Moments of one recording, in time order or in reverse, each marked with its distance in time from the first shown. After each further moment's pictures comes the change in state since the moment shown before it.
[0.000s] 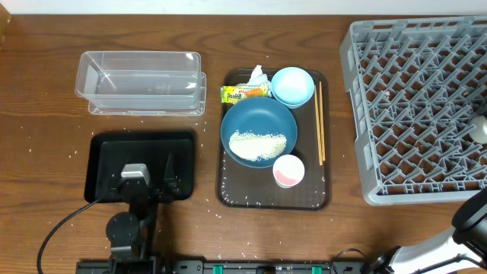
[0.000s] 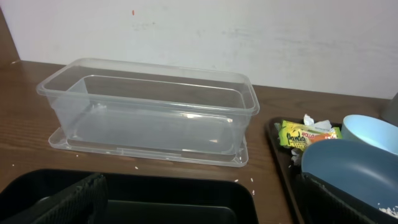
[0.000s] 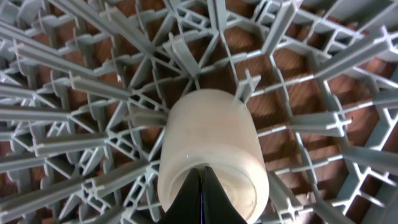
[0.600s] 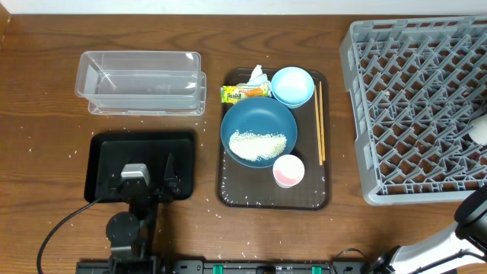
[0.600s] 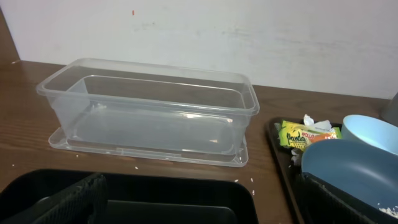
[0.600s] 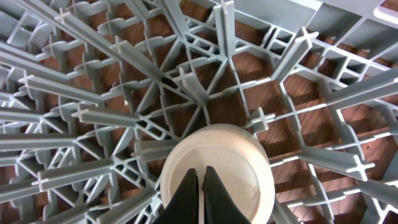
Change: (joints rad) left arm 0.000 0.000 0.000 0.000 0.000 0.000; right arm 0.000 0.042 0.012 0.082 -0.004 0.003
